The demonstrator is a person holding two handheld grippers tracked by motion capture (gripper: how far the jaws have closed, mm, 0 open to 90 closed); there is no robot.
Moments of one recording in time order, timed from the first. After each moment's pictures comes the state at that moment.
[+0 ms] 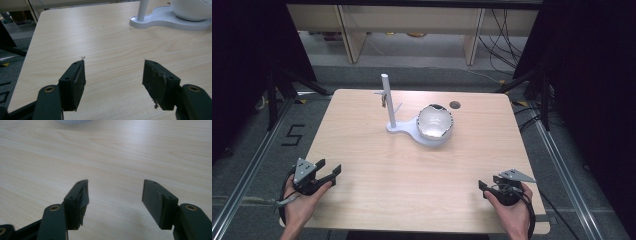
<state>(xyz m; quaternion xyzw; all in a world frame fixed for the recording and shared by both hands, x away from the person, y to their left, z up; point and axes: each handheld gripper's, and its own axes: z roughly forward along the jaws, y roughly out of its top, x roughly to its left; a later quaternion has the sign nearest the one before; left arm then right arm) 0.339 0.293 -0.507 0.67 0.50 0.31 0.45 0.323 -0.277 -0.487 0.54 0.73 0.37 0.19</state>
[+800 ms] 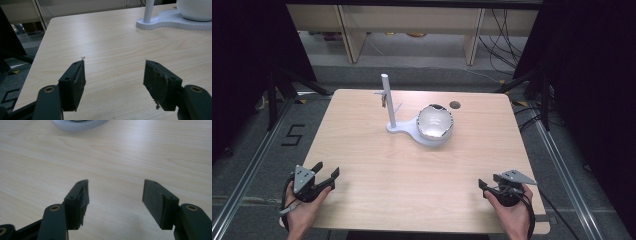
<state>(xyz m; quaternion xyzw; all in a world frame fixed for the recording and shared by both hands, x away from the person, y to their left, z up) 0.331 0.296 -0.525 0.65 0.48 0.35 0.47 0.318 -0.273 -0.486 0.55 0.71 0.38 0.20</state>
